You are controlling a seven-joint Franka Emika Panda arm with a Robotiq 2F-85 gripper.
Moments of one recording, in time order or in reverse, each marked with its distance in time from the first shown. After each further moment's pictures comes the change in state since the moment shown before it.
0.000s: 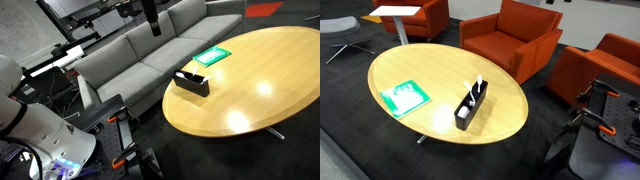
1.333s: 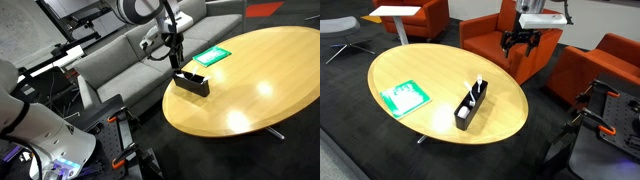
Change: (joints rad) arm 0.128 0.507 -0.013 0.036 -0.001 0.507 0.448
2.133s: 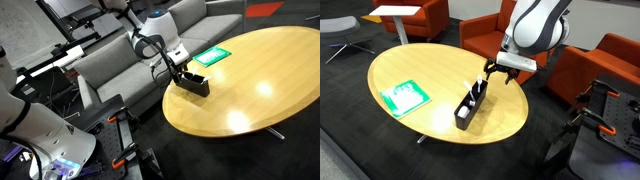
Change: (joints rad) arm 0.051 0.335 0.084 0.074 0.354 0.434 -0.017
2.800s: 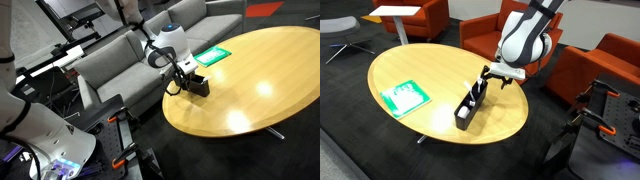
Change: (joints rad) arm 0.015 0.184 -0.040 0.157 0.000 0.008 0.007
